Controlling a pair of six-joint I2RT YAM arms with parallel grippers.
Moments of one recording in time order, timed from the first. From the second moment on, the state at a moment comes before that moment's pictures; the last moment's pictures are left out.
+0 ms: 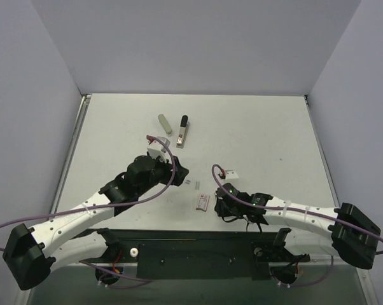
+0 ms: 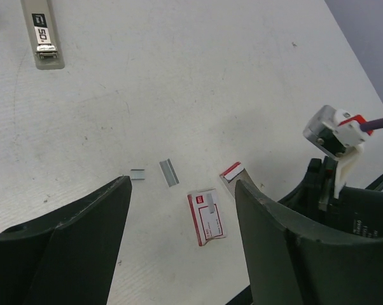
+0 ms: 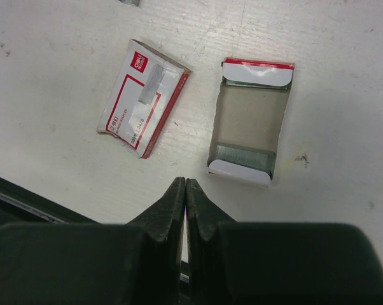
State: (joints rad) left arm -0.81 1.02 0.69 -0.03 -0.14 -0.48; right arm 1.01 1.12 0.46 -0.25 0.23 0.77
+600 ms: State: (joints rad) left arm -0.83 0.90 0.62 -0.03 -0.13 -0.52; right arm 1.01 1.32 0.50 -0.16 0.26 0.83
